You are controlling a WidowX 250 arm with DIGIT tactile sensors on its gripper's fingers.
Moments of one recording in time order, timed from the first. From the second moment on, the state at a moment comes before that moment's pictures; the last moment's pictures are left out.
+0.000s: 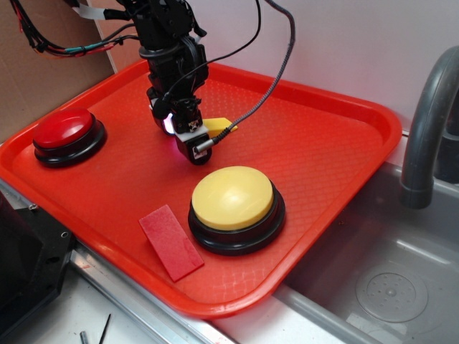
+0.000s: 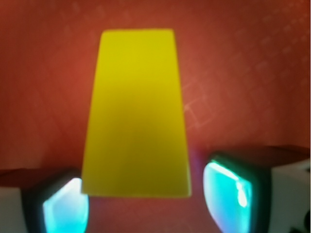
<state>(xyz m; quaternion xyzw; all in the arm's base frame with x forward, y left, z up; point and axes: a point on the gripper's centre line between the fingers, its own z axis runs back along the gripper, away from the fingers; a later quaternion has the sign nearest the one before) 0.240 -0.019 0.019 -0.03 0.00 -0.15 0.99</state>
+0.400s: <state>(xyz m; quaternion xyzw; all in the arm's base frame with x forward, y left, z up) 0.204 -0.015 0.019 -0.02 0.02 -0.17 0.99</state>
